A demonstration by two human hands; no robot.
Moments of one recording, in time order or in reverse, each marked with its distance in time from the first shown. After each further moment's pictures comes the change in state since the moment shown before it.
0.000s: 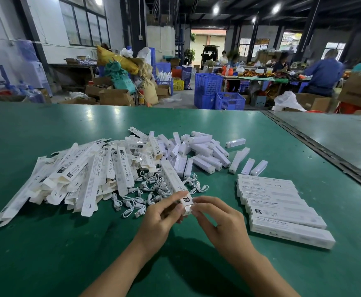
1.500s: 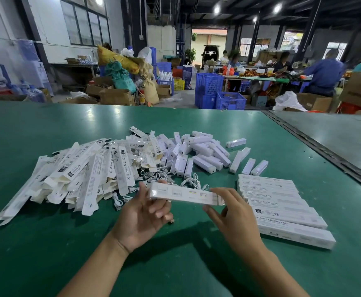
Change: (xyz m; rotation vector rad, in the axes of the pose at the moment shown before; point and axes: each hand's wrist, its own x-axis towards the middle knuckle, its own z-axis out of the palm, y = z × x) left_hand 0.008 0.012 -0.037 -1.047 -0.378 -0.190; right_hand 0.004 0.014 -0.015 -0.238 -0.135 0.403
